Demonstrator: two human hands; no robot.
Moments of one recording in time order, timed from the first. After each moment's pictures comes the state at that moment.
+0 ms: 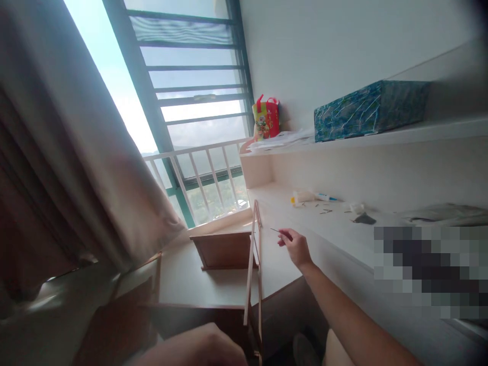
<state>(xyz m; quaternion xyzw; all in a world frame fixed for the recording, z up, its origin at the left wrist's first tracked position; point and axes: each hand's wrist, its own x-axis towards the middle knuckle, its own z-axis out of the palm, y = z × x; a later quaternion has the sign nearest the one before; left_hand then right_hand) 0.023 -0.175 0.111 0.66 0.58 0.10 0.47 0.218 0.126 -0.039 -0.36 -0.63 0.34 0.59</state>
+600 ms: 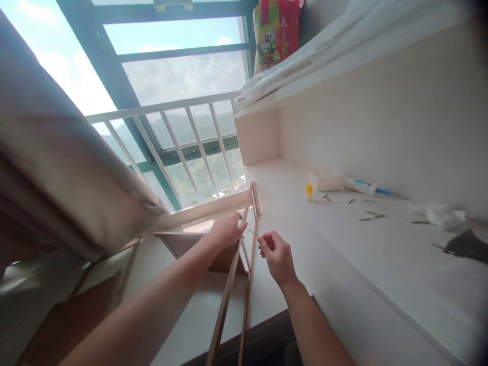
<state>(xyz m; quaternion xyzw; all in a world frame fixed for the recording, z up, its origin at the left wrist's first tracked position) -0.005 0.200 0.007 0.67 0.74 0.03 0.03 0.163 0.195 -0.090 -0.33 -0.63 0.44 0.55</state>
